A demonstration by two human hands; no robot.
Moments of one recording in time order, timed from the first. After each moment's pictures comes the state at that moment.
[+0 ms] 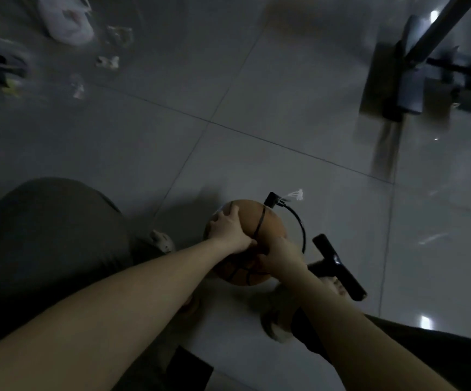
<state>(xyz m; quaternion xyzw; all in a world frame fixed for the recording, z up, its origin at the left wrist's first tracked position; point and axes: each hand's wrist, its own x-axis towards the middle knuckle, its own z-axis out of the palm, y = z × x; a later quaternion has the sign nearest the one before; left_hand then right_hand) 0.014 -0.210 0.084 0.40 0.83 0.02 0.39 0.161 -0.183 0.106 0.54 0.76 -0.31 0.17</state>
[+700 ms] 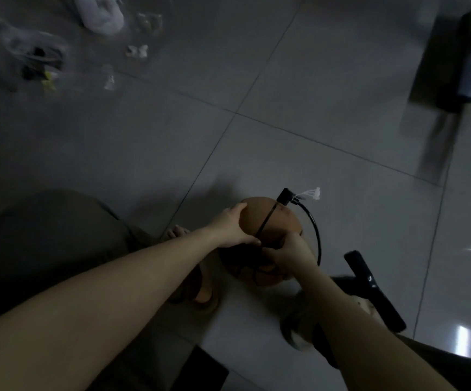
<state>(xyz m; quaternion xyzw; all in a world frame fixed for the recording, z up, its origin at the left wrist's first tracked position) -0.060 -0.215 0.077 0.40 0.79 0.08 0.45 0.124 -0.158 0.065 0.56 0.69 -0.44 0.14</state>
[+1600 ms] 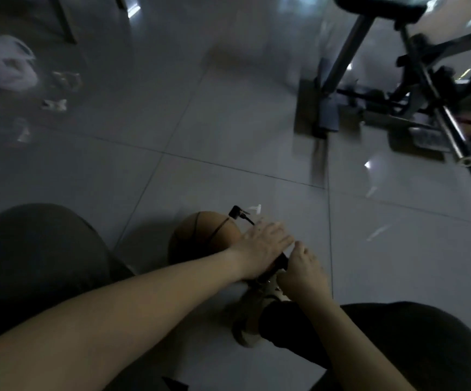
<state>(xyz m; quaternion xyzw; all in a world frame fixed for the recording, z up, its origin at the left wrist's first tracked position) 0.122 -0.190 0.152 0.86 0.50 -0.02 0.05 0.263 -0.206 0.188 0.66 0.71 -0.24 0.11</state>
